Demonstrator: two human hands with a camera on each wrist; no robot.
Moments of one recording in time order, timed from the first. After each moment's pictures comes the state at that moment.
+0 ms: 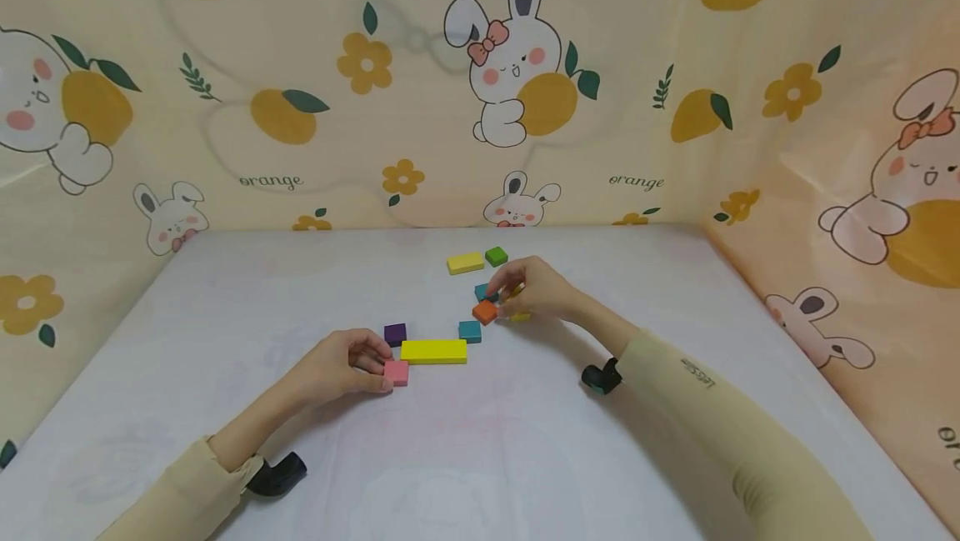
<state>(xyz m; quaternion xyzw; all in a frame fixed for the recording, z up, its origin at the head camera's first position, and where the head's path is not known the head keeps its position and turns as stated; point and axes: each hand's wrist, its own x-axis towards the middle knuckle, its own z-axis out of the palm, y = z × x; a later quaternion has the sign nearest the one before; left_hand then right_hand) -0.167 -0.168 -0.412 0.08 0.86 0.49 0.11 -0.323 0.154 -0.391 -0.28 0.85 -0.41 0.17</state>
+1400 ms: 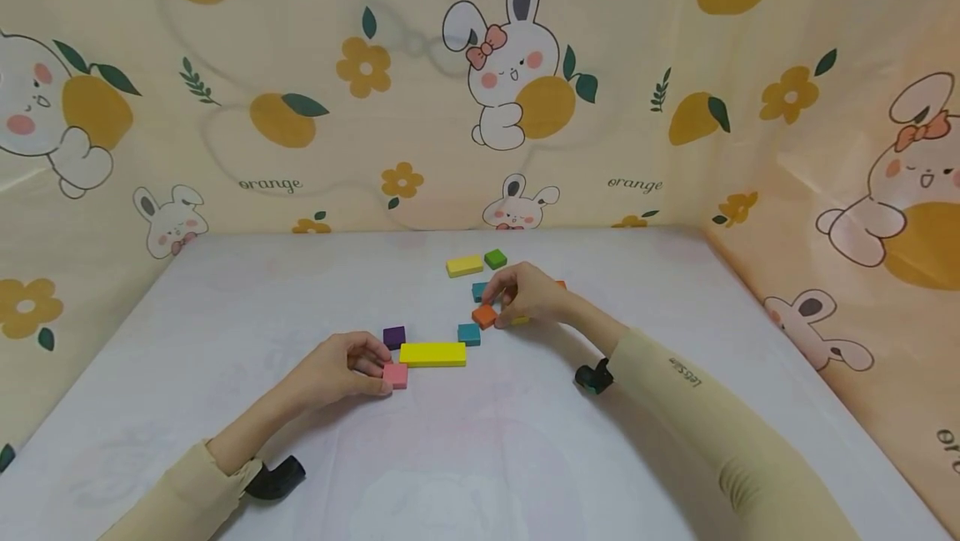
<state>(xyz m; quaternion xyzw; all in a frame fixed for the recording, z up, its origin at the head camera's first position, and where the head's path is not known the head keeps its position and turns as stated) -0.165 -0.168 -0.410 0.09 0.85 0.50 0.11 -0.325 0.148 -0.394 -0.28 0.85 -0.40 0.21</state>
